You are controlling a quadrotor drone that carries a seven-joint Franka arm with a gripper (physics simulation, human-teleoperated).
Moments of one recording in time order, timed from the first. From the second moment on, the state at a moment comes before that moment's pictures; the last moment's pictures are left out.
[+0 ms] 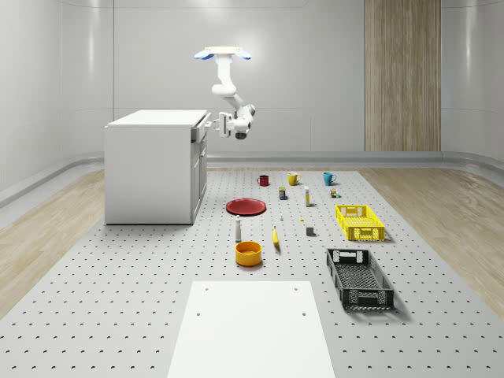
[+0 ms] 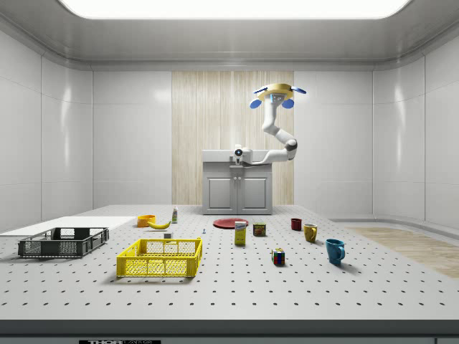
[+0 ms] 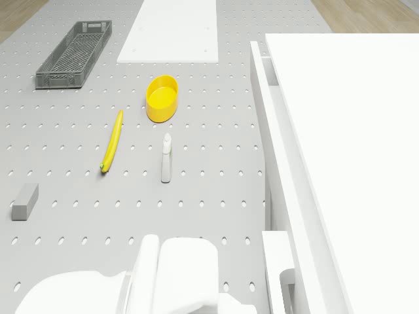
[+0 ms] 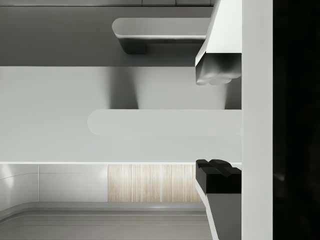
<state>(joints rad) 0.67 -0.95 -0.81 -2.45 0.95 1.75 0.70</state>
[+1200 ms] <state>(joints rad) 0.72 -0.99 -0.77 -2.49 0.97 1.85 0.71</state>
